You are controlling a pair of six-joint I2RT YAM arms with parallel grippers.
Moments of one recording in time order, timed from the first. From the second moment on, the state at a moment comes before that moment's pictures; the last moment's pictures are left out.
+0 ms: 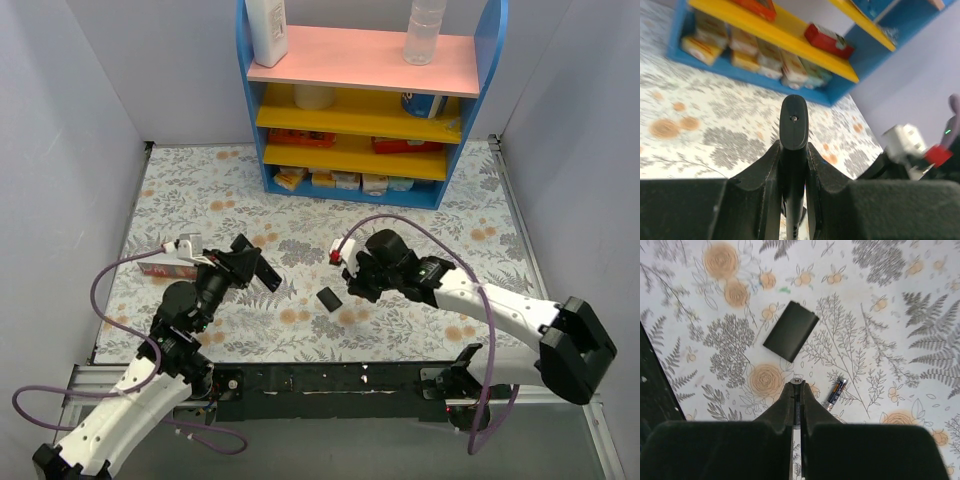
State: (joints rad) left arm -0.58 0.34 0.36 0.04 -0.20 -0.61; right arm 0.86 1.29 0.78 -0.35 -0.26 -0.30
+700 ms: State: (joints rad) left arm -0.60 0.92 0.07 1.03 0.21 -0.98; right arm 1.12 0.96 0.46 0.50 -0.07 0.13
